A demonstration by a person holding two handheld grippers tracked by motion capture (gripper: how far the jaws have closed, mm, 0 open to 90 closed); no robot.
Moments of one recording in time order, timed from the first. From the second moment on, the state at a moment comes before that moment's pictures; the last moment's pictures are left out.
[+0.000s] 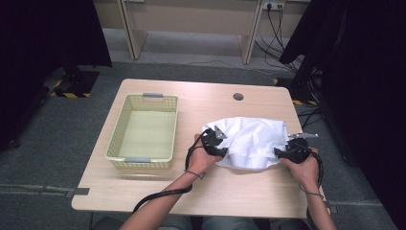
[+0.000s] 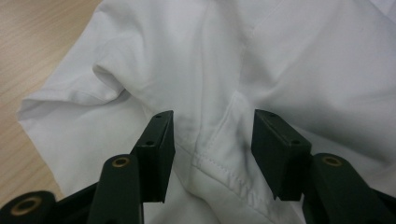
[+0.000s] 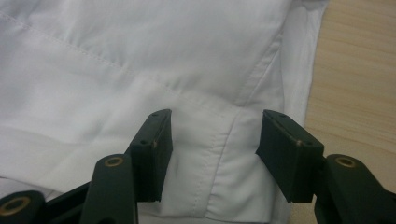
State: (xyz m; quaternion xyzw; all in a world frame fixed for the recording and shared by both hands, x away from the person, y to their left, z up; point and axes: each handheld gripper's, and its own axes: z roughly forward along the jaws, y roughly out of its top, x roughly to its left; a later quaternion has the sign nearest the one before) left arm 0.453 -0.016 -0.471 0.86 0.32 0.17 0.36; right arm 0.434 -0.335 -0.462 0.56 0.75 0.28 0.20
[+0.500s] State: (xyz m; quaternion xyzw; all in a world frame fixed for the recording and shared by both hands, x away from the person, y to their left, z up) left arm 0.452 -0.016 -0.470 0.85 0.32 0.17 0.37; right arm 0.434 -0.335 -0.462 0.56 0.75 0.28 0.20
